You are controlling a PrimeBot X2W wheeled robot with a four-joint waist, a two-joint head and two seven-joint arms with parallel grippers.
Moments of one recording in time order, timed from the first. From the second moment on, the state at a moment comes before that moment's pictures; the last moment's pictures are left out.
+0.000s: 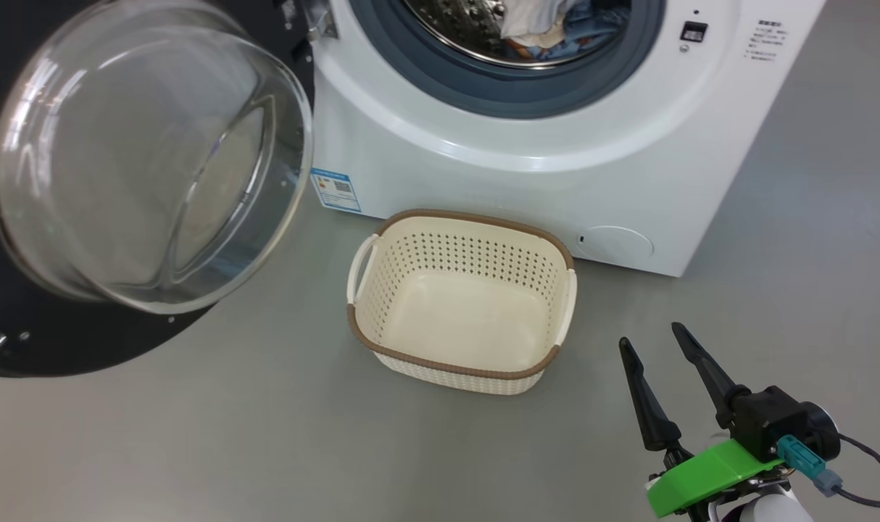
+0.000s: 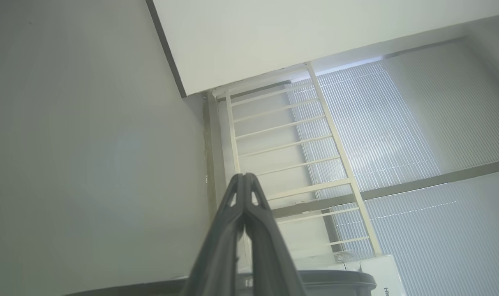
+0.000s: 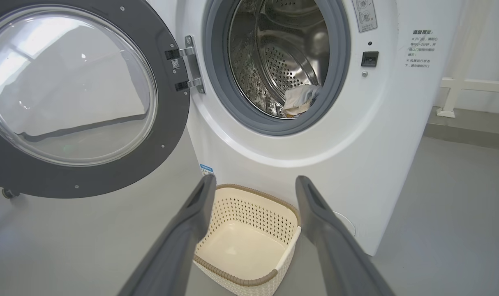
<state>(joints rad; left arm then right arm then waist) -0.58 0.41 0.73 0.73 -1.37 -0.13 0.15 -0.10 -0.05 0.06 0.17 0.09 0.13 -0.26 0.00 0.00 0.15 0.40</state>
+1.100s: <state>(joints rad) -0.61 0.45 0.68 0.79 -1.45 -0.13 0.21 -0.13 -0.05 0.07 0.18 0.10 0.13 -0.26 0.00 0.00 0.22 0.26</state>
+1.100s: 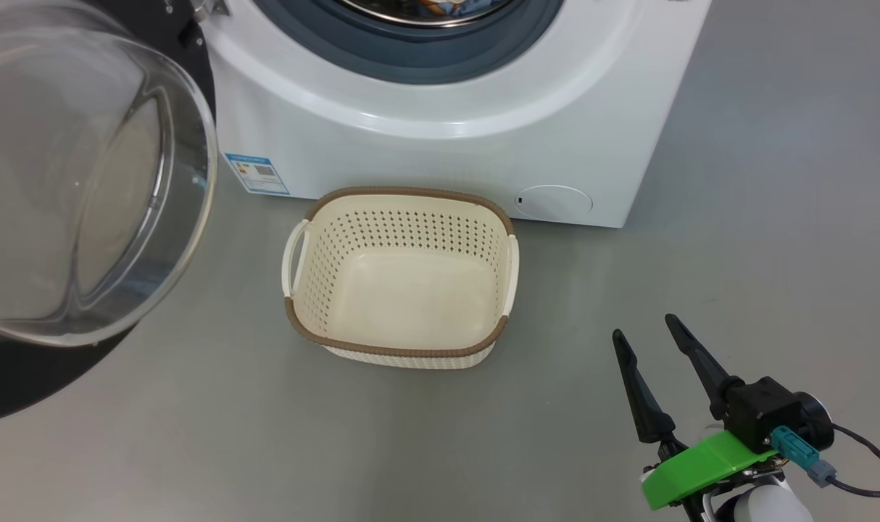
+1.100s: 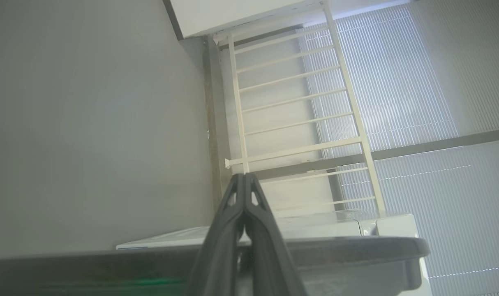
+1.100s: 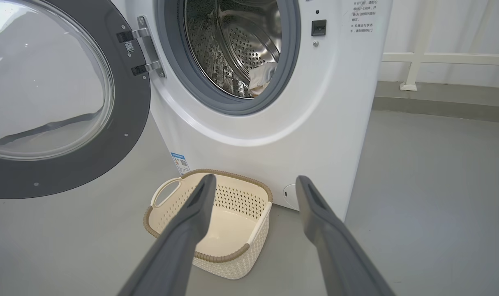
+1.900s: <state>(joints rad) -0.48 0.40 0.65 0.66 -1.60 -0.13 0.57 -0.13 -0.07 0.11 0.26 0.16 0.13 -0.26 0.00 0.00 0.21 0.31</state>
